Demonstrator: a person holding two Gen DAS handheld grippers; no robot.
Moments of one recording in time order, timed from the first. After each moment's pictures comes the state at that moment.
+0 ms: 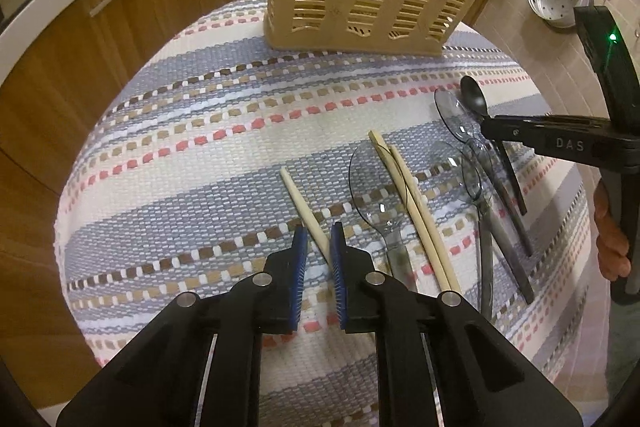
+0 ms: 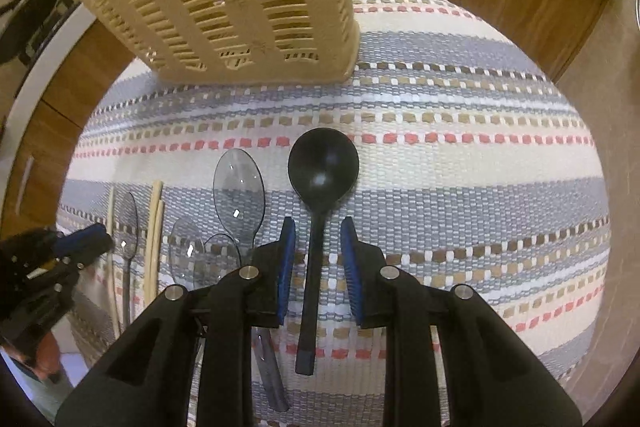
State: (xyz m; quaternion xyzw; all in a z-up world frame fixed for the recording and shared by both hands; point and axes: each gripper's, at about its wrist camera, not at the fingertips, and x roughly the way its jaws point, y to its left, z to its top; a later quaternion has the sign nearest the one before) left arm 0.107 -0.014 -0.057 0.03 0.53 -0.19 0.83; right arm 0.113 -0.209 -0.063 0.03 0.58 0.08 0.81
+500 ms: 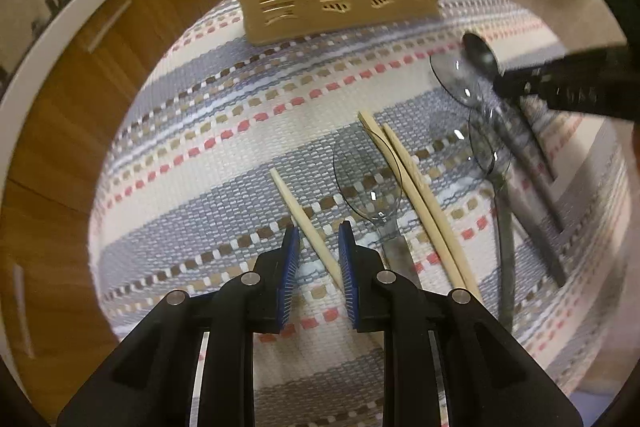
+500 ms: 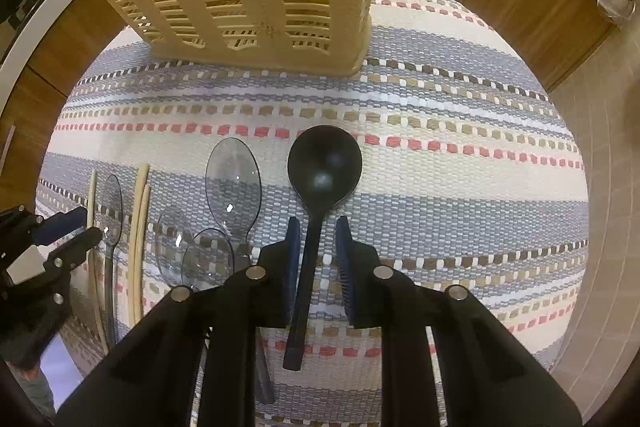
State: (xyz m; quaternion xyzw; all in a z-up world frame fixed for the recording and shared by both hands) left arm 0.102 -0.058 -0.059 0.15 0.54 -0.14 0.81; right arm 0.136 -0.179 -0.068 -0.02 0.61 0.07 0.79
